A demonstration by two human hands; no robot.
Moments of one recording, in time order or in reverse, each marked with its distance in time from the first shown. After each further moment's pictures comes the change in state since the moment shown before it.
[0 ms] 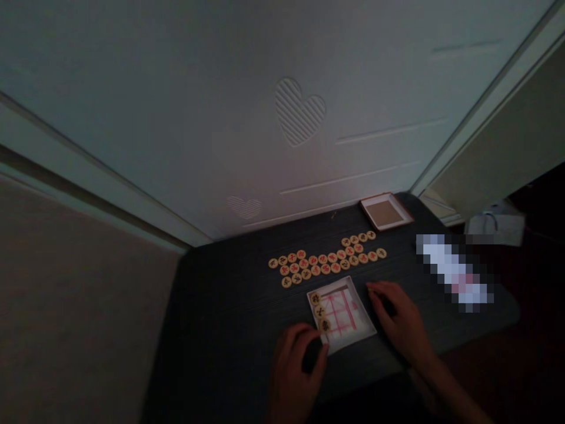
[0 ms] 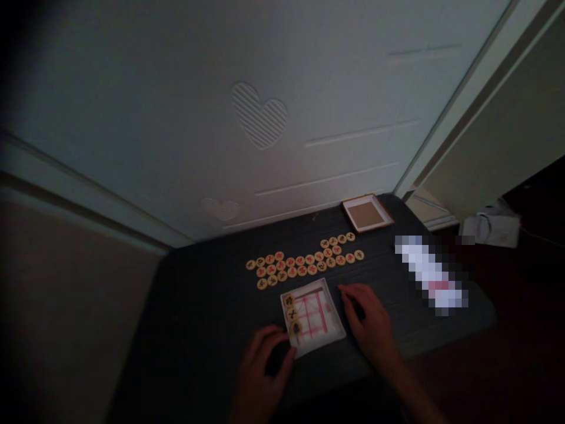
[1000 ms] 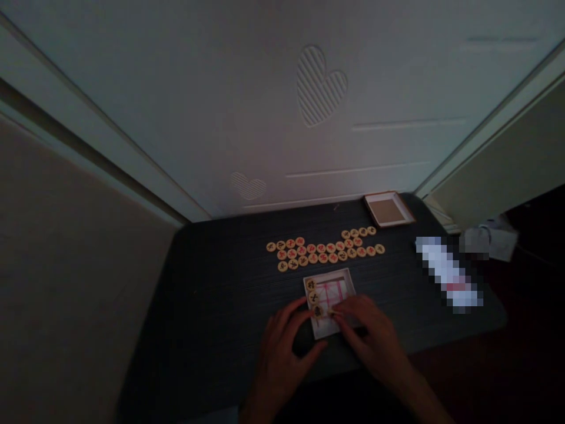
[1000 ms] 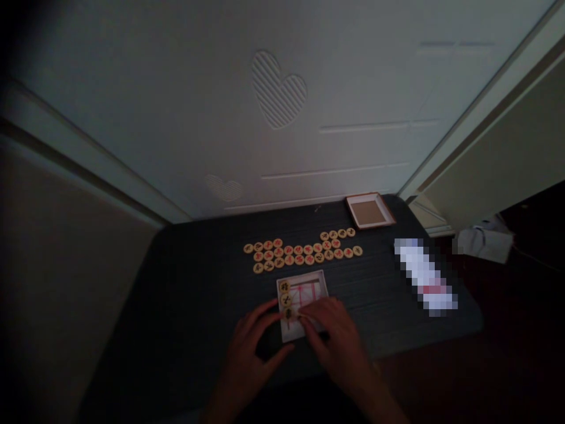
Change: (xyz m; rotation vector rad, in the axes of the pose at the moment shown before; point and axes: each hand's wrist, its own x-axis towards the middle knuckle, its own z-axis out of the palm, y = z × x) left_hand 0.003 0.003 -0.005 0.044 -0.092 0.030; right_hand -0.015 -0.065 0.005 0.116 -0.261 -0.190
